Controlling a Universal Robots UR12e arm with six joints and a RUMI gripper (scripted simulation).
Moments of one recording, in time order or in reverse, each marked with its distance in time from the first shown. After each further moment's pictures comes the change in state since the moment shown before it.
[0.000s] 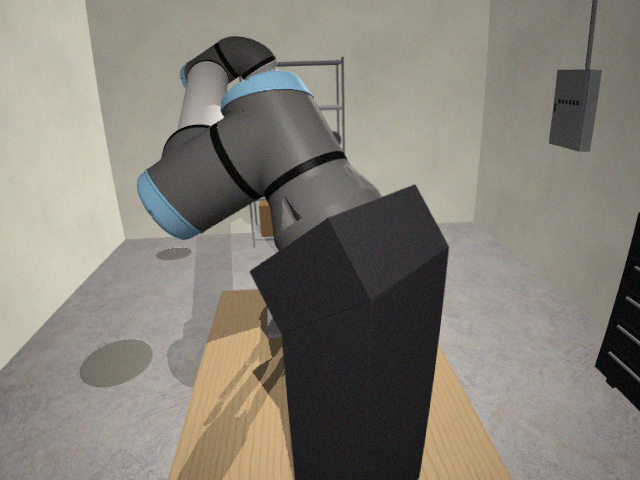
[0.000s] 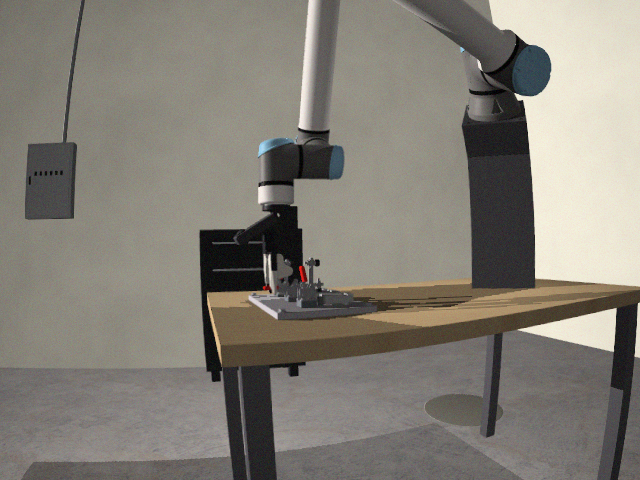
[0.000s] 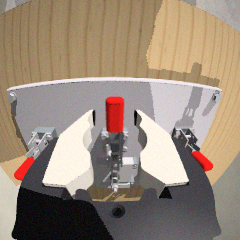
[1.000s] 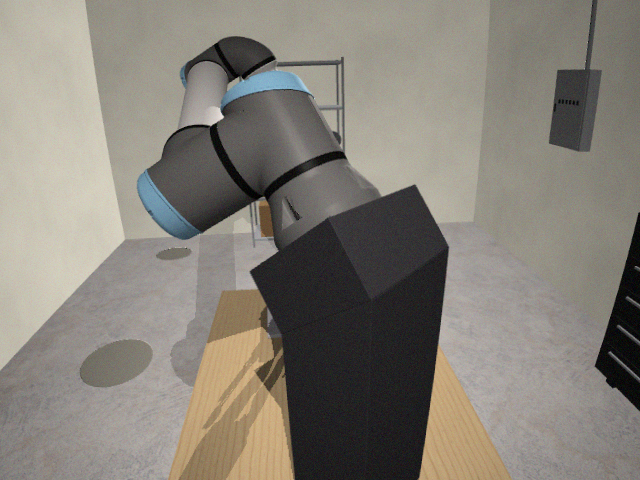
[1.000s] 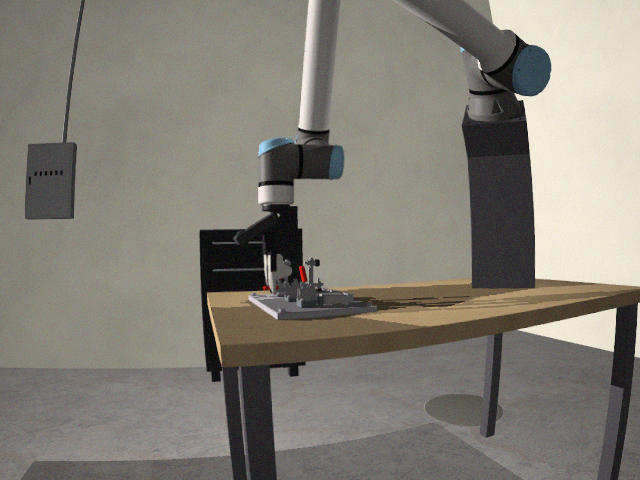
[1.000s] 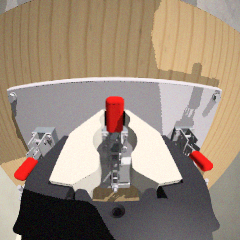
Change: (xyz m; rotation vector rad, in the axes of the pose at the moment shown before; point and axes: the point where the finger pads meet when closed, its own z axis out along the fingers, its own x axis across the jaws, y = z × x) arm 0.000 0.000 0.000 0.000 0.000 0.000
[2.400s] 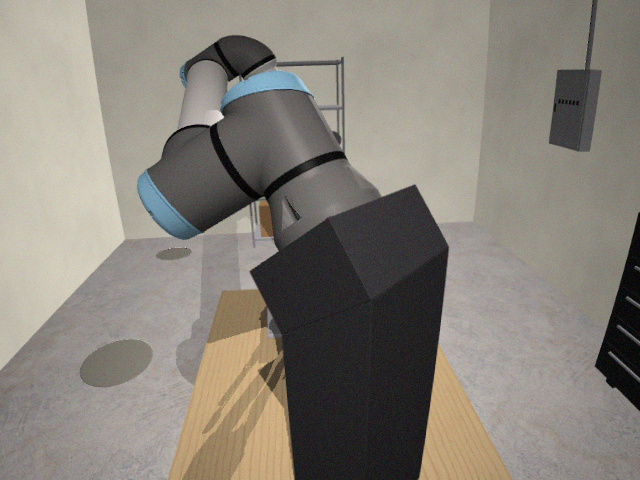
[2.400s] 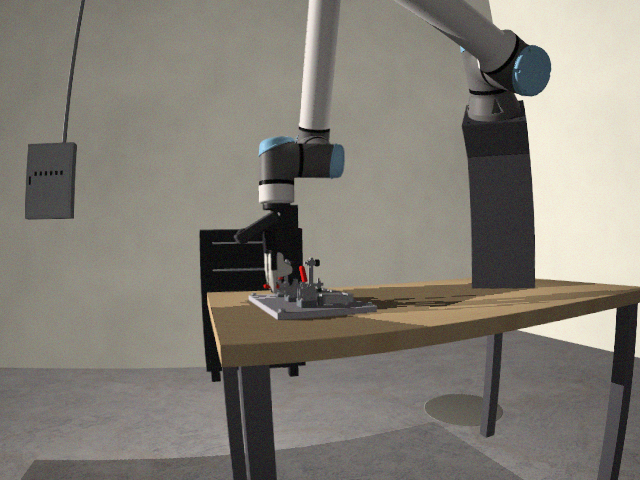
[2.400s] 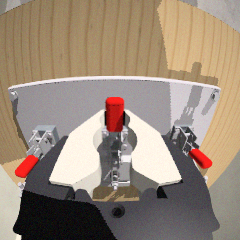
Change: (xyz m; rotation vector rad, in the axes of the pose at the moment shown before) arm 0.000 0.001 -0.003 0.000 0.000 0.000
